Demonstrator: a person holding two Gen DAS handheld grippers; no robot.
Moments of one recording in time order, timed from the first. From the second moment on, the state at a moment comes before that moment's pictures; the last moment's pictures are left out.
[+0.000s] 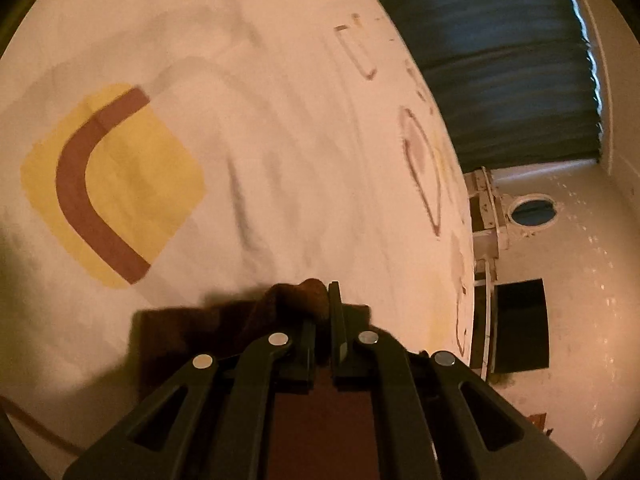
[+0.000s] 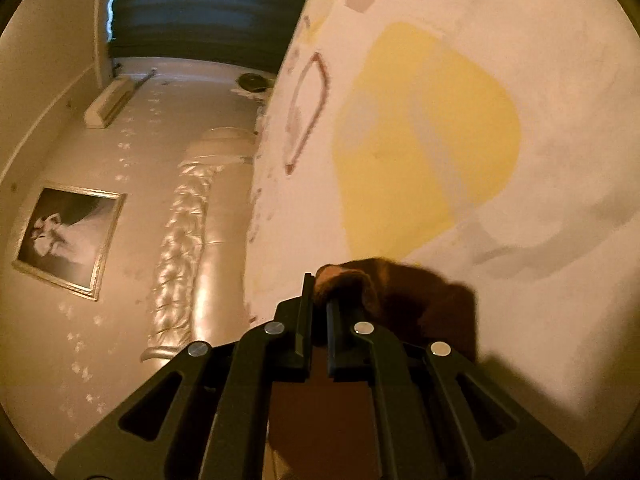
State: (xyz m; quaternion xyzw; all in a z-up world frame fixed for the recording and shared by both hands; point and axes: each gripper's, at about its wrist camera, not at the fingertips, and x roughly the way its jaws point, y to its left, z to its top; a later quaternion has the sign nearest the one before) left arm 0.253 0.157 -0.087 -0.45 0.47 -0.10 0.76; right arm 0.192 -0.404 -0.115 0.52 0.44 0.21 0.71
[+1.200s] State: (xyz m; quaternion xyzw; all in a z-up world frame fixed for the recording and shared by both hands) left arm 0.070 0.144 -0.070 -0.27 0.51 -0.09 0.81; right arm 0.029 -0.358 -0.096 0.37 0.52 0.15 0.75
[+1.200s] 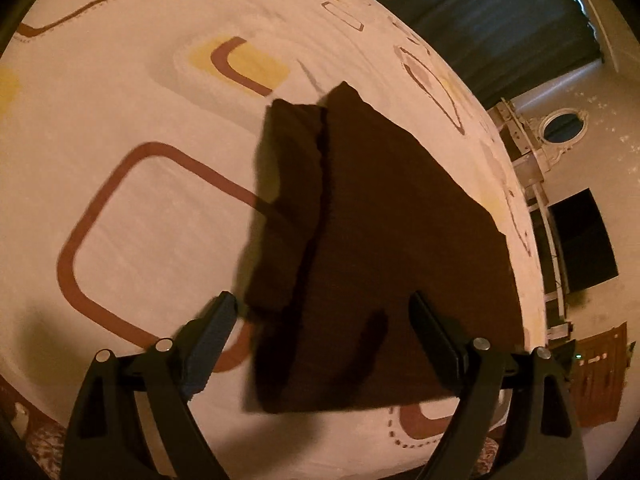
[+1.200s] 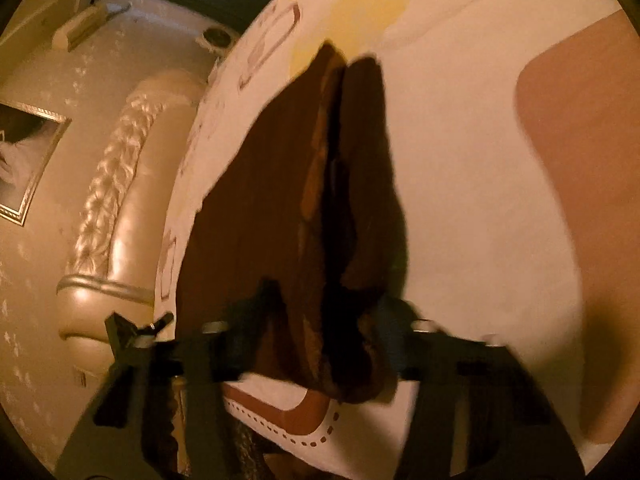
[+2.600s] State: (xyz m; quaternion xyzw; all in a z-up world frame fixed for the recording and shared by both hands) left arm 0.182 0.155 -0.070 -0.25 0.52 -0.11 0.81; right arm 0.025 -0.177 -0.082 0.29 0.53 0.27 0.75
